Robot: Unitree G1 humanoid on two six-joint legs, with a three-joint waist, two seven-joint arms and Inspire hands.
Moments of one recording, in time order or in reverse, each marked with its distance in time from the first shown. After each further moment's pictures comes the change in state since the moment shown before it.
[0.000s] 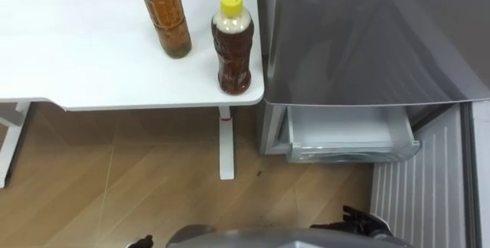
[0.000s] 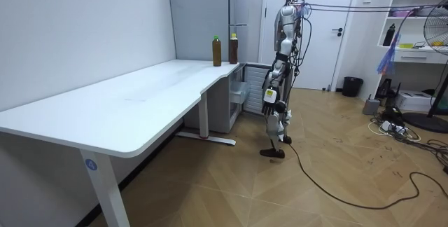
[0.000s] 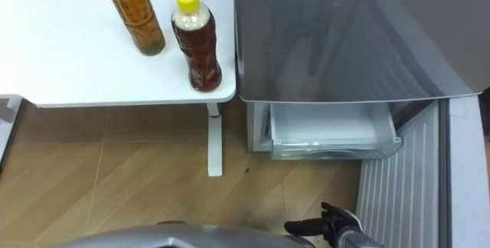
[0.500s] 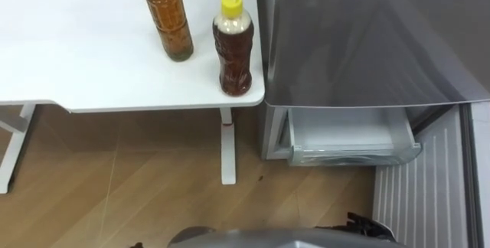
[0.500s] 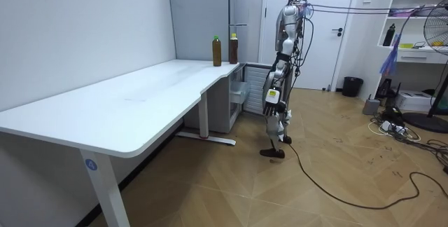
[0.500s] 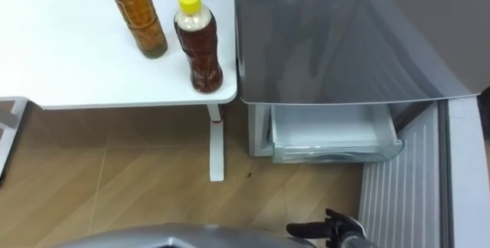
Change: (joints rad) left arm 0.020 -0.003 0.089 0.014 -0.238 0.002 0.094; right arm -0.011 0.003 -0.037 0.047 0.022 0.004 -0.008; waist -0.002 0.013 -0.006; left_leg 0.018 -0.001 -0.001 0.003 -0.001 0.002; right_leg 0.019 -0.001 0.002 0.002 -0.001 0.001
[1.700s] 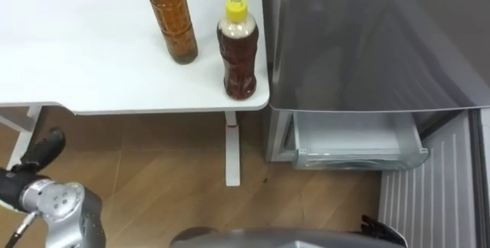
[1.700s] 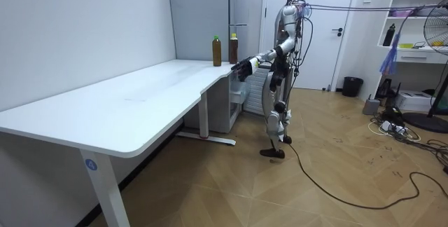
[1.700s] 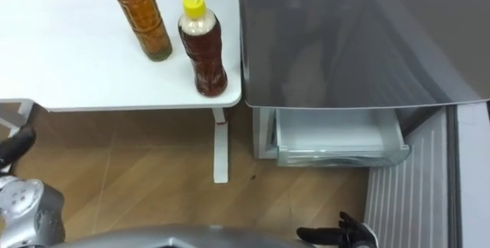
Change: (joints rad) left arm -0.001 0.013 0.238 -0.871 -0.557 -0.373 0.698; right arm 0.110 -0.013 -0.076 -0.105 -0.029 -0.049 -0.040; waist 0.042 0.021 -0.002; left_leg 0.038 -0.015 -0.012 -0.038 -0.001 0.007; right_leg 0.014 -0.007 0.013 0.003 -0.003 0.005
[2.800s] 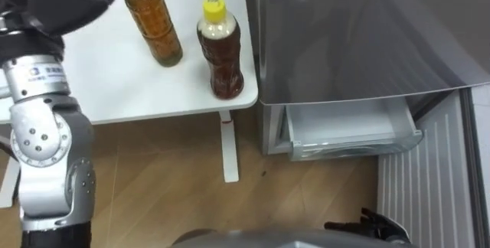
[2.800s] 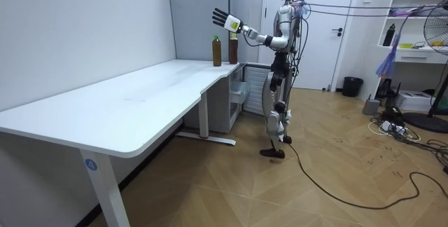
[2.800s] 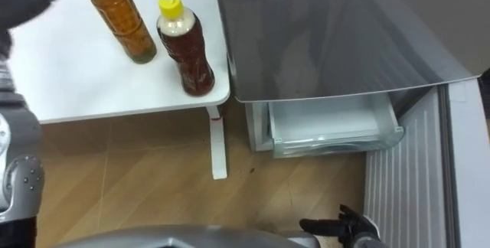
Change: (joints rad) left arm -0.084 0.071 -0.199 -0.650 0.015 0.089 -0.641; right arm -0.099 -0.008 -0.052 0.107 -0.036 -0.017 0.078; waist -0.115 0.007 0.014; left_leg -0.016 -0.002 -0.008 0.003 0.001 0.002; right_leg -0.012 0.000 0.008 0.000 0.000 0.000
